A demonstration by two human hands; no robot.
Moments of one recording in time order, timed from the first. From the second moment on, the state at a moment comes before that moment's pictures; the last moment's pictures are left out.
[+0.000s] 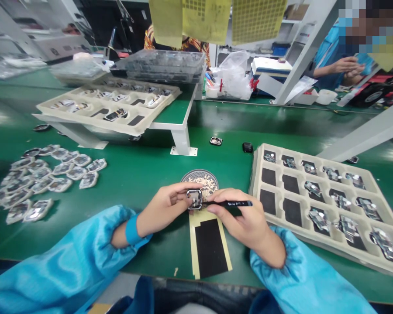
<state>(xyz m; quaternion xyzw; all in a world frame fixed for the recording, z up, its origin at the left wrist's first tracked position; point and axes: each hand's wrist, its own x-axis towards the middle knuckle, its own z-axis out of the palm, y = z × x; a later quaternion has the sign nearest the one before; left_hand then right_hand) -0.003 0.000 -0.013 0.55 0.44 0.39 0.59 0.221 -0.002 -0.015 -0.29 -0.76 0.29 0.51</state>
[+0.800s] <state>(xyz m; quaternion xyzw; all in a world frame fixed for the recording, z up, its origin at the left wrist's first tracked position) -0.012 0.010 -0.004 0.53 0.44 0.41 0.59 0.279 -0.001 0.056 -0.46 -0.55 0.45 0.54</state>
